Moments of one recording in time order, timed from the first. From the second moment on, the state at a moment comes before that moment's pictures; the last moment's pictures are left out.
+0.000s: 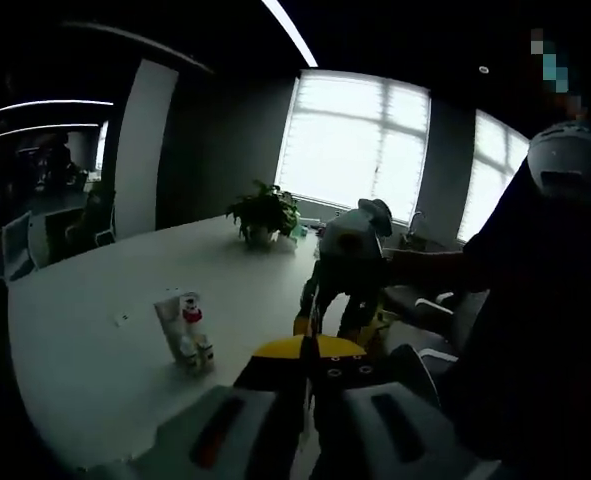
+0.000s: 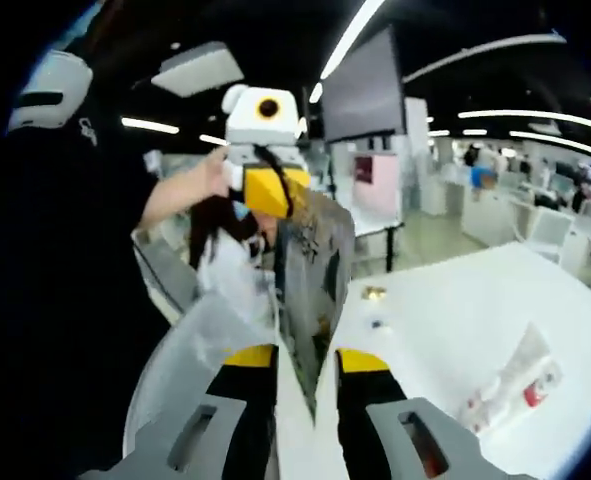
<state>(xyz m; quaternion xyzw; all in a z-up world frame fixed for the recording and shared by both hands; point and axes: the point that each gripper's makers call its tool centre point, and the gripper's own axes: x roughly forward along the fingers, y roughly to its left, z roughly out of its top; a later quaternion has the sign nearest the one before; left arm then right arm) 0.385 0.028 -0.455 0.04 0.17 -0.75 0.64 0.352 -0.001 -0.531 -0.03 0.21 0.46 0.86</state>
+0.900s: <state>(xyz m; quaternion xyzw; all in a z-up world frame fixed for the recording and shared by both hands) 0.468 0.020 -0.540 0.01 0.28 -0.73 0.62 0.326 -0.058 -0.568 0.09 0.23 0.34 0.91</state>
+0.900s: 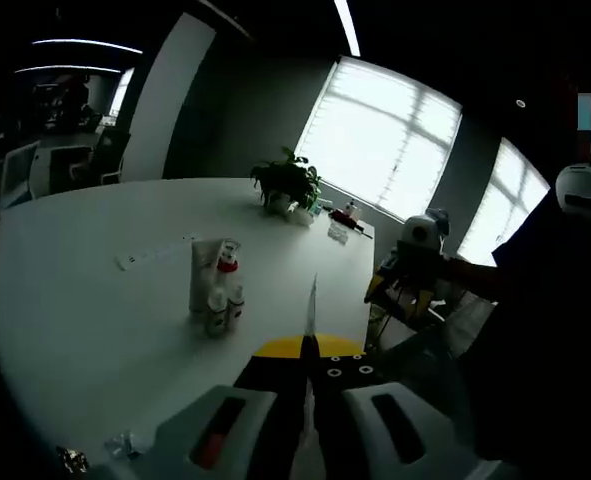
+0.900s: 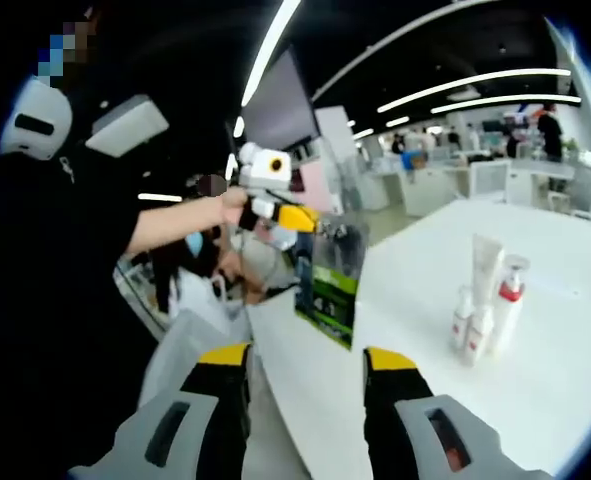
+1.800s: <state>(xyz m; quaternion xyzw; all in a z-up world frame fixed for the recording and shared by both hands) 0.512 -0.011 -0.598 -0.03 0.35 -0.71 0.60 0.339 -0.107 -0.595 0.08 0.24 0.25 0.94</state>
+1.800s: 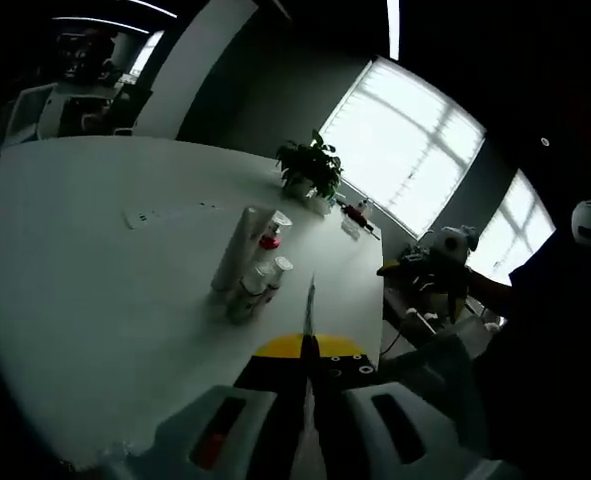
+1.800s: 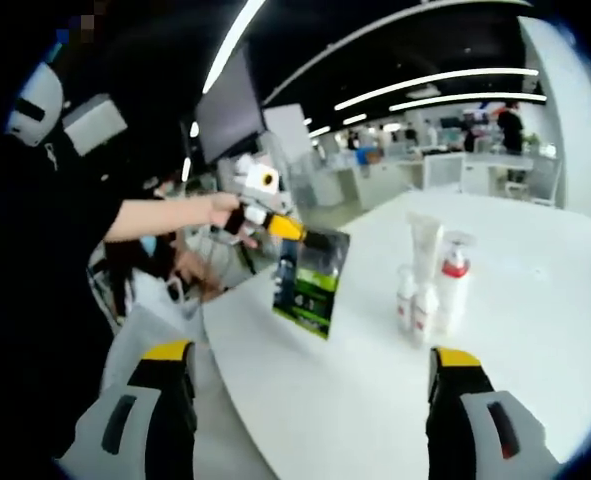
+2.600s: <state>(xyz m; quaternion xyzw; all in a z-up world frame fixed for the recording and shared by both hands) 0.573 -0.033 -0.656 -0.05 0.41 -0.69 0.59 0.342 -0.133 -0.625 0.10 0.28 0.23 0.93</state>
